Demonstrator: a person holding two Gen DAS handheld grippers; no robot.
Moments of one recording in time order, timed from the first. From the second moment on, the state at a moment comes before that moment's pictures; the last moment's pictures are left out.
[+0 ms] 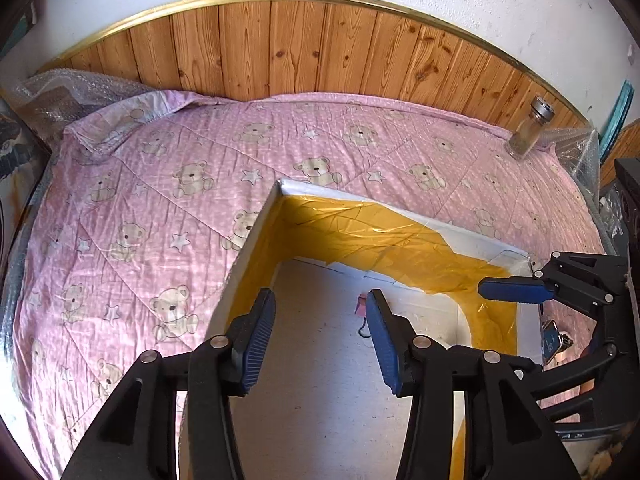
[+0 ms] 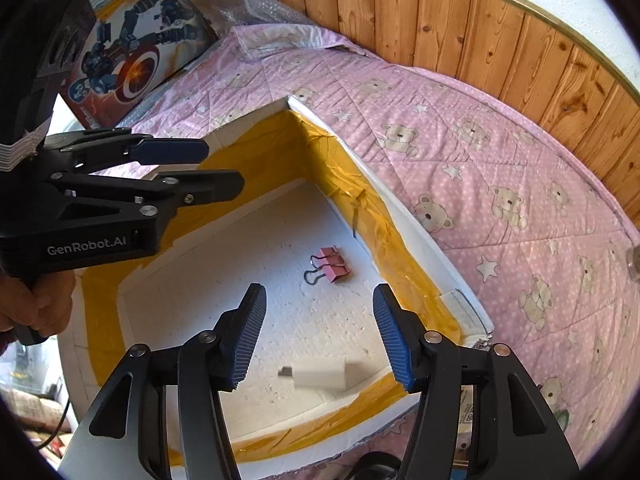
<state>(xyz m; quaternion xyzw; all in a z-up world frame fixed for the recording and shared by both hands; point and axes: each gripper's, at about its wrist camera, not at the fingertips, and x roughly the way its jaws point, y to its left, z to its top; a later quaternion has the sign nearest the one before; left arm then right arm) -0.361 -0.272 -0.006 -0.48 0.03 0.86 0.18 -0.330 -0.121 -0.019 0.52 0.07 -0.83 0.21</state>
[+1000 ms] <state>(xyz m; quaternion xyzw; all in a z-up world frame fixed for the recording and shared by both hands) -0.282 -0.315 0.008 -0.47 0.03 0.88 0.12 -0.267 -0.106 0.015 0.48 0.00 -0.87 0.13</state>
